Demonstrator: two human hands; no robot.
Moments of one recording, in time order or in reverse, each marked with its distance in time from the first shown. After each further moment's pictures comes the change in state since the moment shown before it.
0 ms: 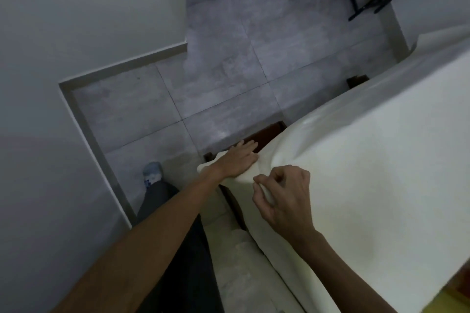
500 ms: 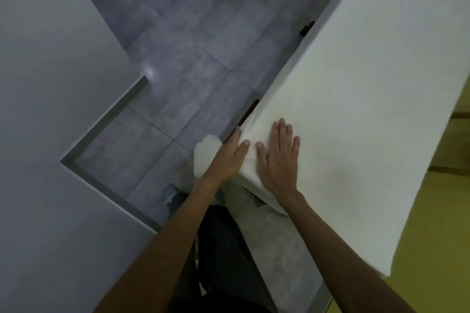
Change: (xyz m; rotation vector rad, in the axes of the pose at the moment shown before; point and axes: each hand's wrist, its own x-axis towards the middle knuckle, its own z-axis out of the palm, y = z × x) left_hand -0.086 0.098 0.016 -0.017 0.074 0.101; right_hand -0.027 0.009 -0.015 0.002 -0.059 0.821
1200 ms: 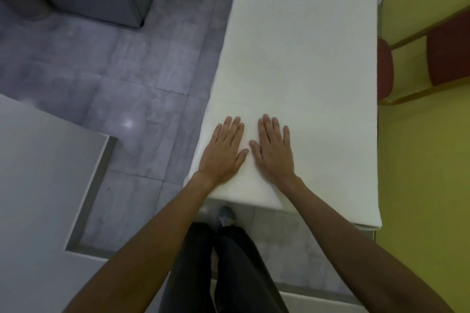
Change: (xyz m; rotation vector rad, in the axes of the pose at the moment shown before) left_hand 0.064 0.043 0.064 1.164 -0.101 0.692; right_hand 0.005 0.100 -0.020 -0.068 0.038 0.150
